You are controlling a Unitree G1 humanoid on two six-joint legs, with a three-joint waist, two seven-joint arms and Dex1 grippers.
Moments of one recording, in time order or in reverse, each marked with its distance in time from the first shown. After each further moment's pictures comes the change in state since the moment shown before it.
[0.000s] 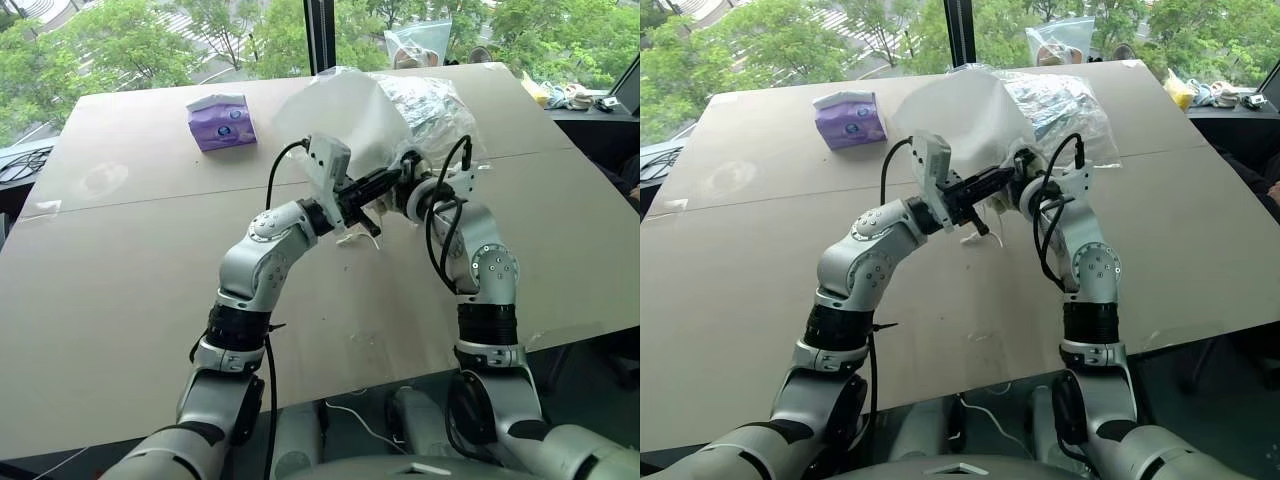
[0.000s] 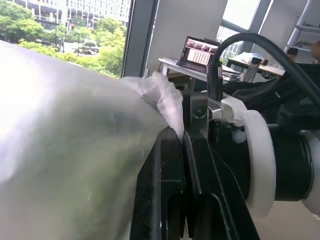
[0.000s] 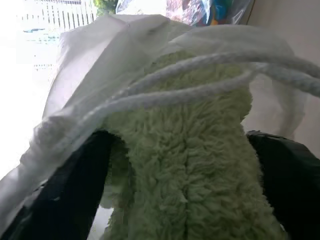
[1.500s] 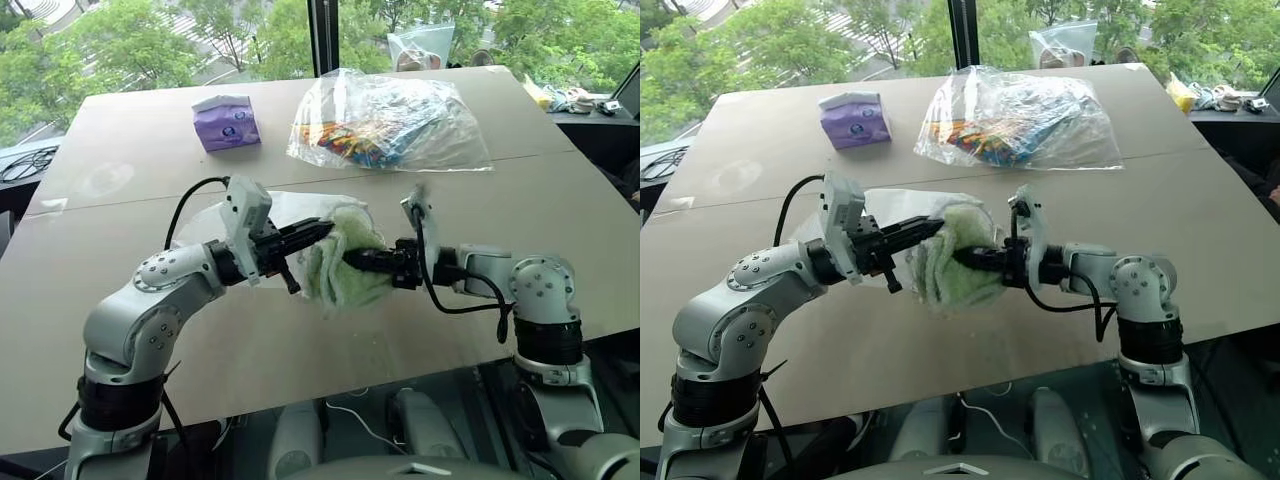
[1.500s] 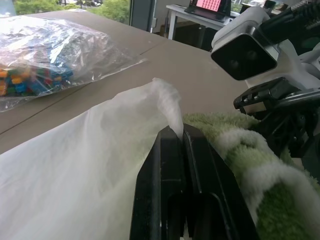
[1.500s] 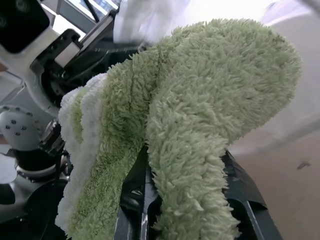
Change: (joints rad) left arm 0.342 0.393 0.202 -0.436 -0.225 0.262 -0.091; right arm 0.134 -0.336 0.105 -0.226 -0.515 0.920 1.116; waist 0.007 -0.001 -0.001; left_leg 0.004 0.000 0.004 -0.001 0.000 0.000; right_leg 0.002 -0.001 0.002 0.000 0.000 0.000
